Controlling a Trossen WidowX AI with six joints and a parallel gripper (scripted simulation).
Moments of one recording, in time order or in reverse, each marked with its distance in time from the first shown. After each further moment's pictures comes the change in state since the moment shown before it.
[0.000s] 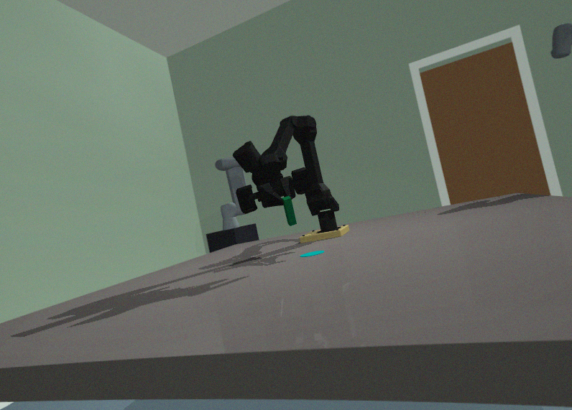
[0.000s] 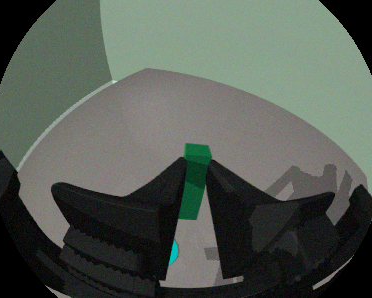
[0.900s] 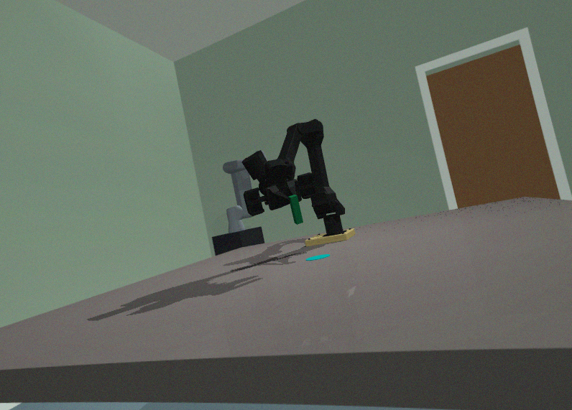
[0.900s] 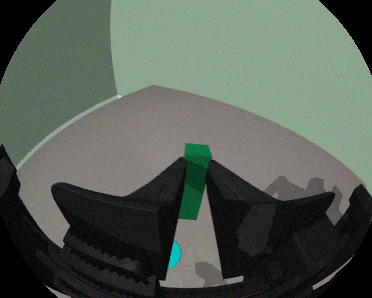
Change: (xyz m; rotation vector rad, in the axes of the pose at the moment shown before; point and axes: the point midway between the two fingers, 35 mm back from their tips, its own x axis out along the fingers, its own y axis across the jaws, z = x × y) arm -0.018 0.008 -0.003 -0.038 -0.139 0.037
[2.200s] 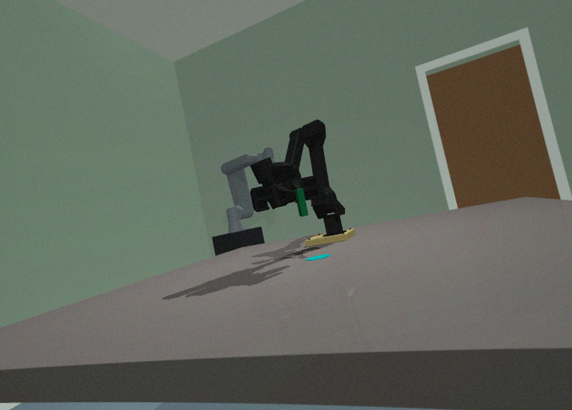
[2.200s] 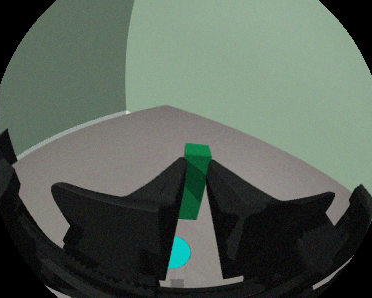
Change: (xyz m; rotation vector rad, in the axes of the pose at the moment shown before) arm -0.031 0.025 -0.004 -0.088 -0.162 0.068
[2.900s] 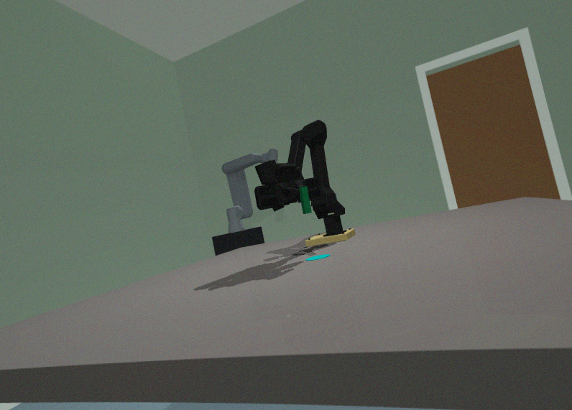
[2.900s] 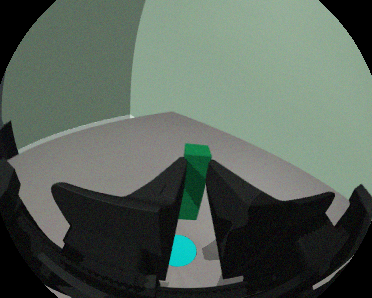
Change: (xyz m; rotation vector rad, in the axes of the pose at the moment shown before) arm -0.014 0.016 -0.001 -0.045 -0.052 0.033
